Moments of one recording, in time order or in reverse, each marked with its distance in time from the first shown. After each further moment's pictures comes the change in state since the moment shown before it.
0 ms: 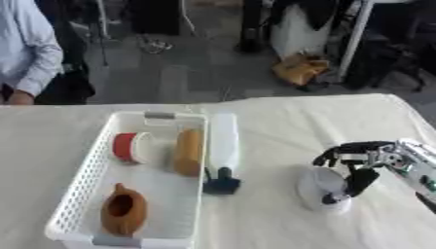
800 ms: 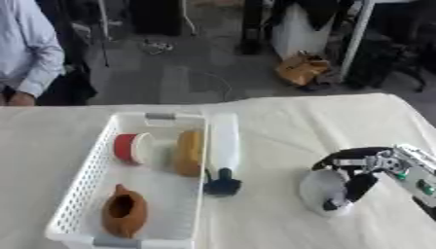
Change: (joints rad) left arm 0.000 0.000 0.000 0.000 0.001 0.002 -0.002; right arm 0.008 0.023 -0.018 0.031 0.005 -0.010 0.027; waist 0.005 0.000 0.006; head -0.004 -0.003
